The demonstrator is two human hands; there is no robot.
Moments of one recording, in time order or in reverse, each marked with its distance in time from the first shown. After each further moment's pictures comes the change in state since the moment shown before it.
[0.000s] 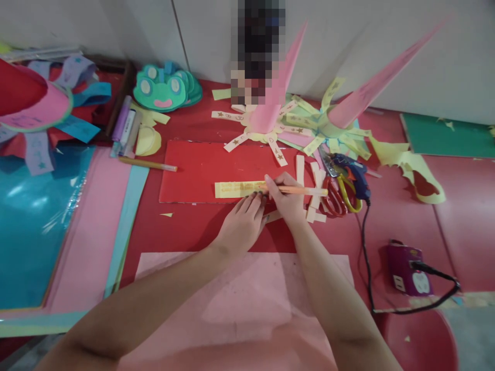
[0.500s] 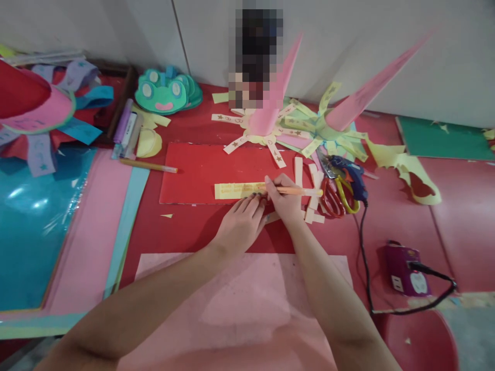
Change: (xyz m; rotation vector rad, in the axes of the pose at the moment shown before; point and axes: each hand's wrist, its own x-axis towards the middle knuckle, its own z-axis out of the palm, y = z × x) left_hand 0.002 -0.001 -0.004 -0.039 0.036 -0.011; right_hand 0.000 0.003 0.001 -0.029 -0.026 -0.005
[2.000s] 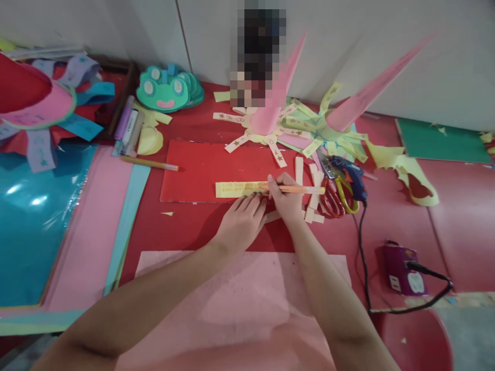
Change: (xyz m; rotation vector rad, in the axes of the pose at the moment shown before) left_hand 0.000 0.000 -0.001 0.024 -0.011 0.004; right_hand 0.001 0.000 0.000 0.007 0.013 0.023
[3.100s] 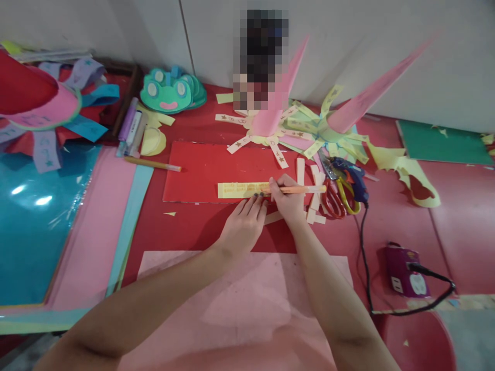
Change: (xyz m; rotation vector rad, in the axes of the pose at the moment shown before) left_hand -0.007 0.003 0.001 0.099 -0.016 0.036; right_hand -0.001 -0.001 -0.001 -0.046 -0.011 -0.020
